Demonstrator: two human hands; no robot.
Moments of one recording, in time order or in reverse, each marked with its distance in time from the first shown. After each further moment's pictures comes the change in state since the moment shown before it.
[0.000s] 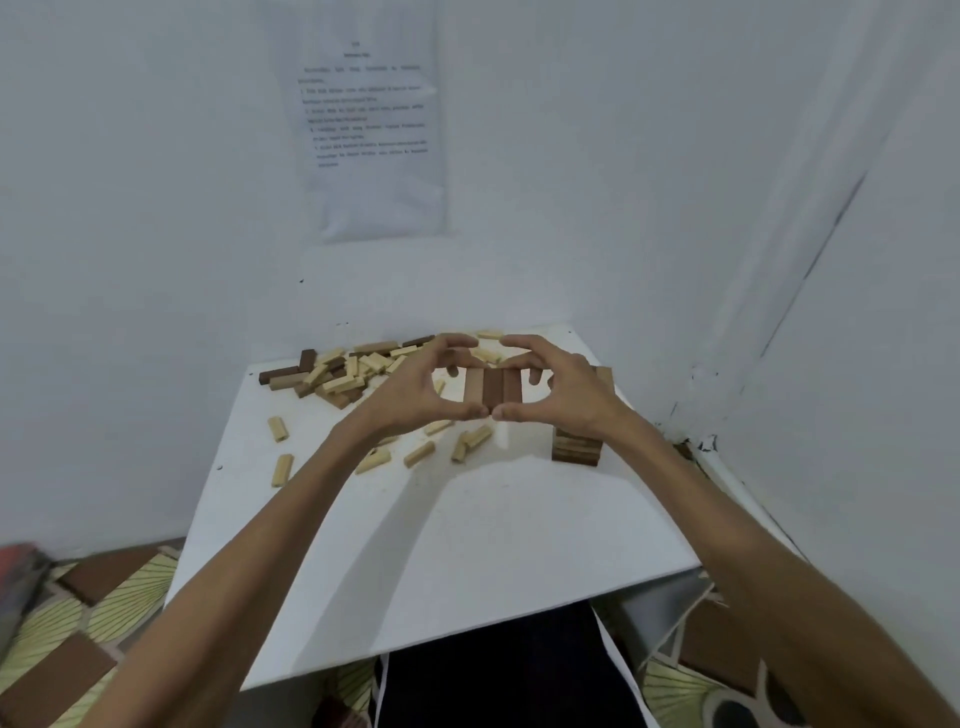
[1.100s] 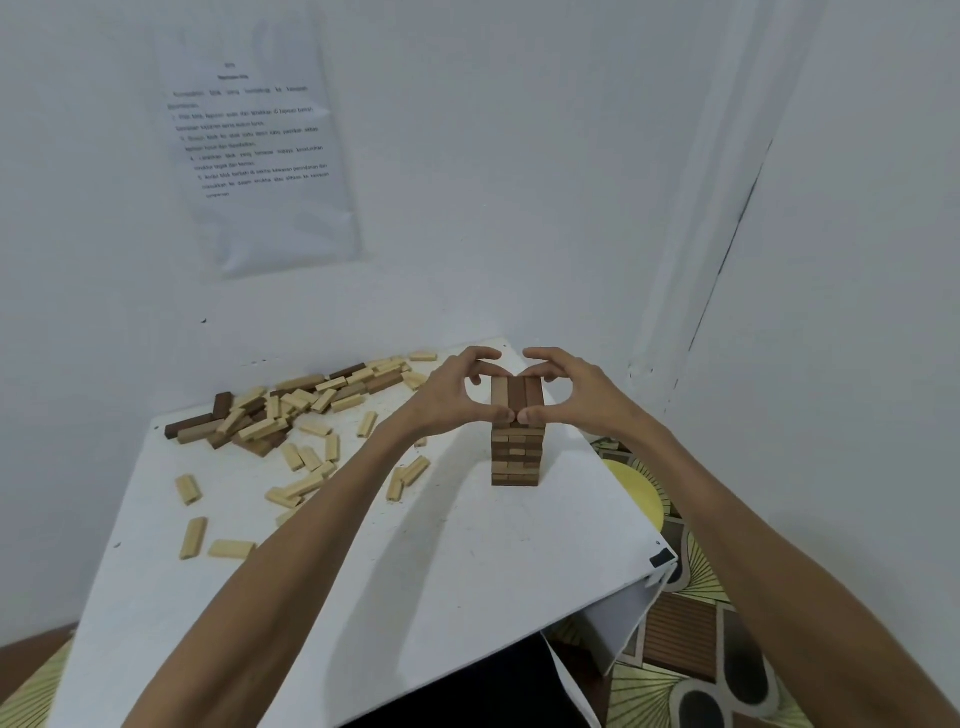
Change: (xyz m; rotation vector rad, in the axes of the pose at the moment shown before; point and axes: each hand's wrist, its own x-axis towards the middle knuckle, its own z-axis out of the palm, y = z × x) left_hand 0.106 0.025 0.090 0.035 -0.137 0.010; right_hand -0.007 0.096 -0.079 -0.030 0.053 0.181
